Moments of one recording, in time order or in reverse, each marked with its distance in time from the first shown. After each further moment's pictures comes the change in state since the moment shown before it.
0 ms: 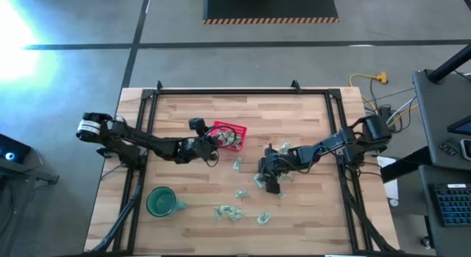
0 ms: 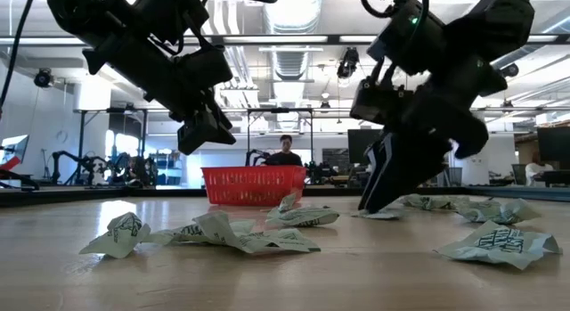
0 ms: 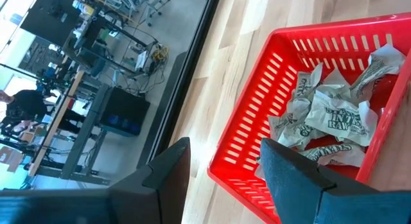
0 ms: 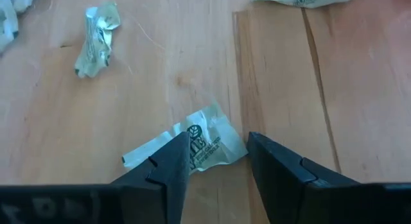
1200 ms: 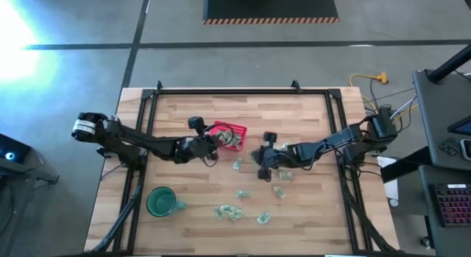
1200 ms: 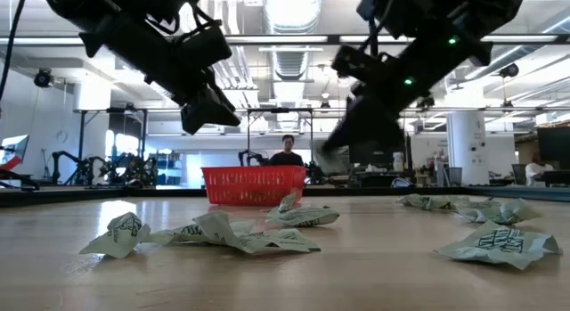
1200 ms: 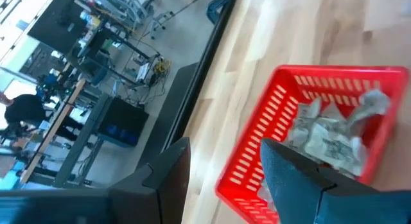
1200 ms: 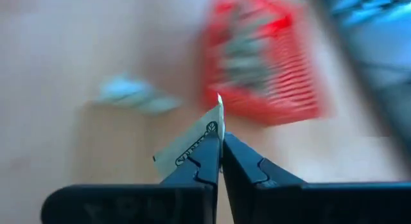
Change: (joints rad) left arm -0.028 -0.059 0.025 -0.007 -0.005 -0.002; right arm -0.006 -0.086 0.085 0.001 0.552 -0.306
